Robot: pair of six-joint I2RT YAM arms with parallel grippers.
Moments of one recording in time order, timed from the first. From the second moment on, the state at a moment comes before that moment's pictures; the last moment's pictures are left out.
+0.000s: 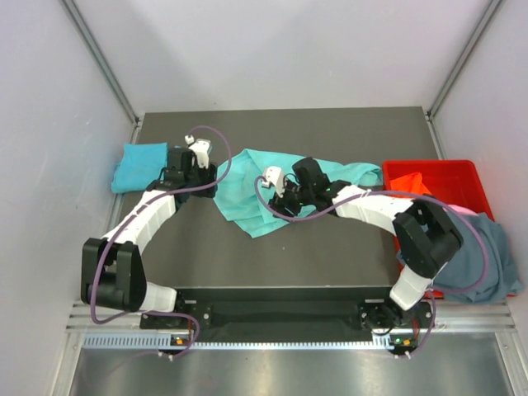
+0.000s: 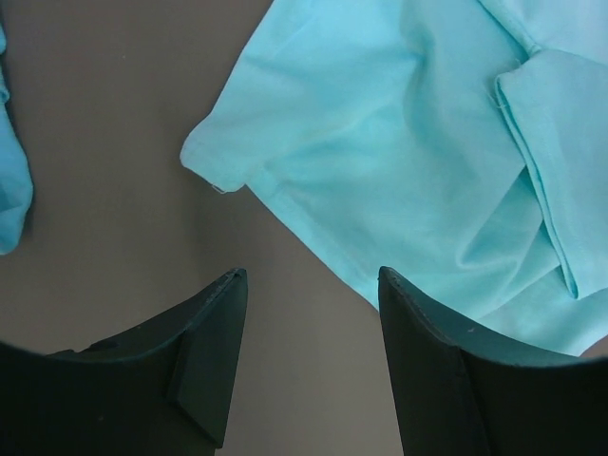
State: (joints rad) left arm -0.17 1.39 0.93 -0.26 0.11 0.02; right arm 0.69 1.68 1.06 -0.10 -0.39 -0.44
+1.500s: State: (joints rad) left arm -0.08 1.34 0.92 -0.24 0.12 -0.03; right arm 0.82 1.86 1.10 0.06 -0.32 -0.36
